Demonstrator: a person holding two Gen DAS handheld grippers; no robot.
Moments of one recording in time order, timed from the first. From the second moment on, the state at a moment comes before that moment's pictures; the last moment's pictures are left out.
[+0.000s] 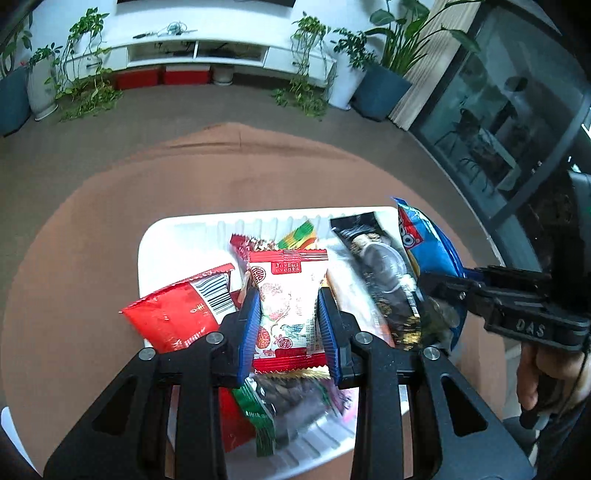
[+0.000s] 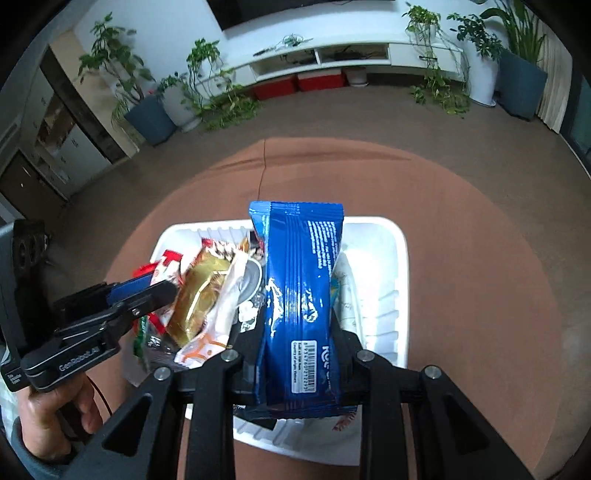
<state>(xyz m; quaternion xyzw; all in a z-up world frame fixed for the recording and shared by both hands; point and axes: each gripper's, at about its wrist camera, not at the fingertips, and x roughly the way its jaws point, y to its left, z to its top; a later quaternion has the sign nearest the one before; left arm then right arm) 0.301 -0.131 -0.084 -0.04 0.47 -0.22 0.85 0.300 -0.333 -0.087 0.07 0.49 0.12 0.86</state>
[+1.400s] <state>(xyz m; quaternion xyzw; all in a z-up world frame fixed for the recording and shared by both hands) 0.178 -0.135 -0.020 -0.01 0.31 -0.15 0.94 0.193 -0.339 -0.028 0.09 0.32 0.14 0.93</state>
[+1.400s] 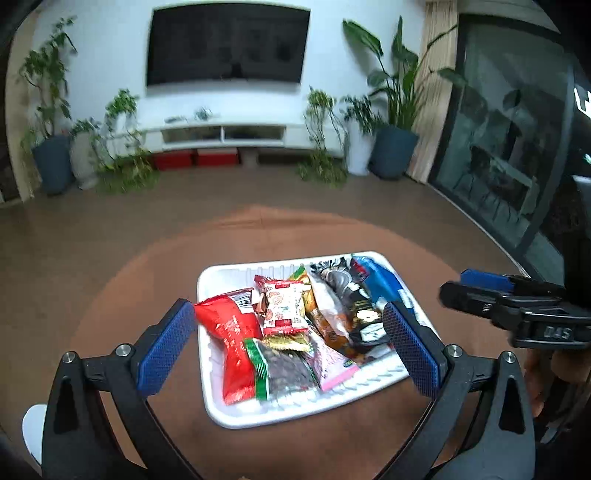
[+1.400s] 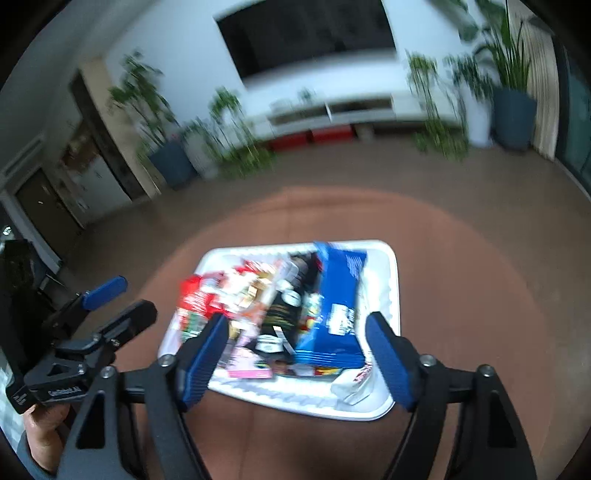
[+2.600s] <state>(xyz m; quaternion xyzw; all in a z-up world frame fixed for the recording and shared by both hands) -0.033 -0.125 -0.055 -0.02 0.34 0.01 0.94 -0.032 -0.308 -0.019 0.04 0.21 0.04 0.98</state>
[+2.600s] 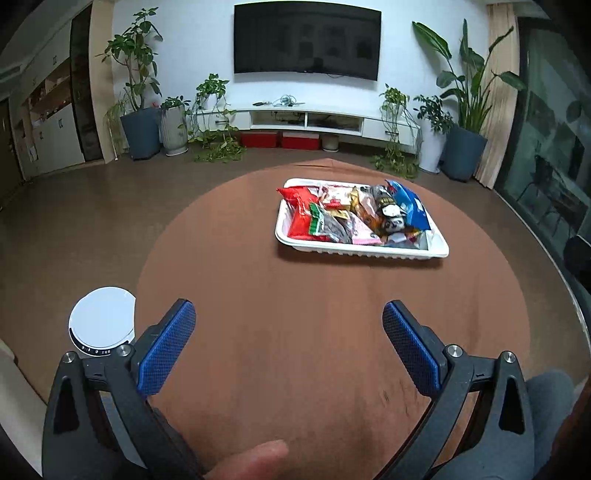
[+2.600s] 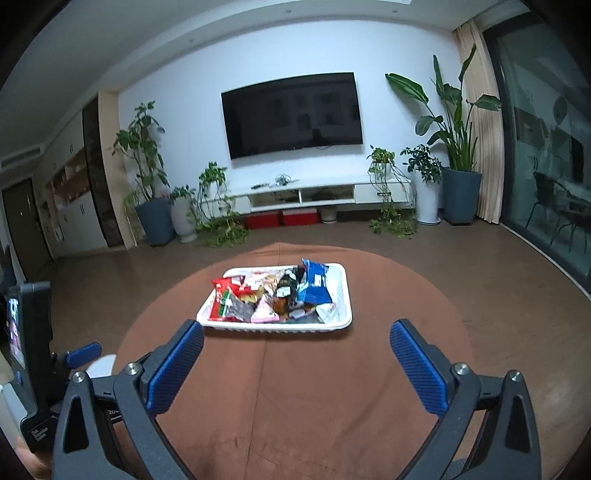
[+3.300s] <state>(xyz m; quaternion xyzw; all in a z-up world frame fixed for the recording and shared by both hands) -0.025 -0.127 -0.076 -0.02 0.37 0.01 0.93 -0.023 -0.302 -0.049 0.04 0.27 0.03 0.96</state>
